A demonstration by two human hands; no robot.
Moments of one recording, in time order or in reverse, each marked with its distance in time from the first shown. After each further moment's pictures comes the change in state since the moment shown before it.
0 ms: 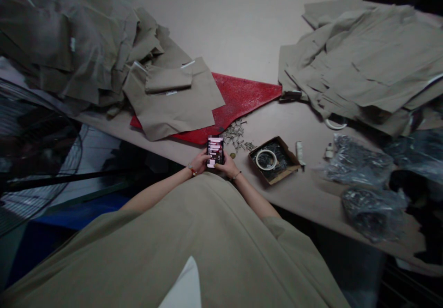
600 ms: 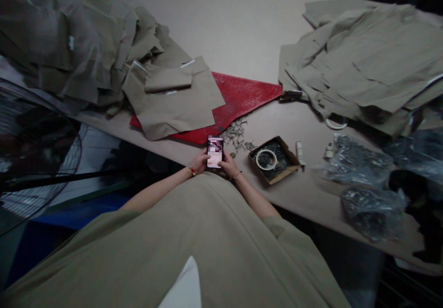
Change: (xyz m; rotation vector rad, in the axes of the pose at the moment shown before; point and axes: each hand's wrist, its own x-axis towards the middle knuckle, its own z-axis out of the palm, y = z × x) left_hand 0.002 -0.001 -0.003 -0.034 0.000 -0.024; right_hand -0.005 -0.001 0.002 0.278 -0.054 0.185
